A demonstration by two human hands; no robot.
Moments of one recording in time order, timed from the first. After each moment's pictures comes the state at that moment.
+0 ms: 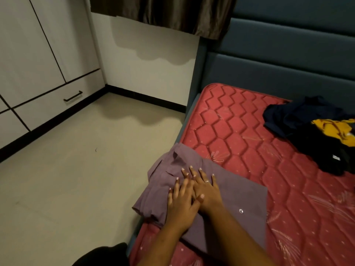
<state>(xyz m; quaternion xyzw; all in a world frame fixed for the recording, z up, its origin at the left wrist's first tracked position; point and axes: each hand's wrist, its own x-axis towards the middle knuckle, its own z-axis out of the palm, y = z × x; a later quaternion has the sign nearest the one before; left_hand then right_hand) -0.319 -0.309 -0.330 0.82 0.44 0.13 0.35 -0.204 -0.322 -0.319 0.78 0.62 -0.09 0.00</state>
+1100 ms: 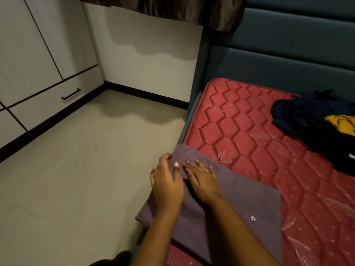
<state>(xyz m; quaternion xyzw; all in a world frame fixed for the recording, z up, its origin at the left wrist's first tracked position) -0.326 -0.254 -0.287 0.64 0.54 0.43 0.33 -0.208 -0.276 -0.307 0.79 0.56 -0.17 -0.16</state>
